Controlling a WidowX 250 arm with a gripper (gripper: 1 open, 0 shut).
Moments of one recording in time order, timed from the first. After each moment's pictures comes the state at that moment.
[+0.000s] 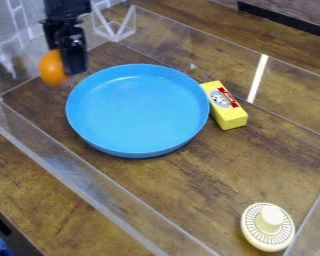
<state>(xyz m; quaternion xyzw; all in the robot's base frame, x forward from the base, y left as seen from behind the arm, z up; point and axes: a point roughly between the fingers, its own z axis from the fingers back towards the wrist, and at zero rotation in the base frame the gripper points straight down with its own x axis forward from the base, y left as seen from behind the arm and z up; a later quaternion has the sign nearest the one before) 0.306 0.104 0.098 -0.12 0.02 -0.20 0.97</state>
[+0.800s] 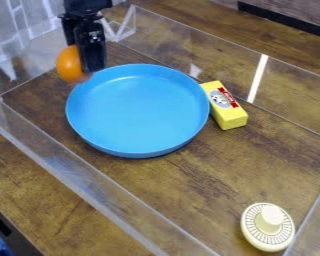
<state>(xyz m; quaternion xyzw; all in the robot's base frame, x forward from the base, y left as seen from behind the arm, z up) 0.307 0.100 0.100 -0.12 0.01 -0.21 0.97</state>
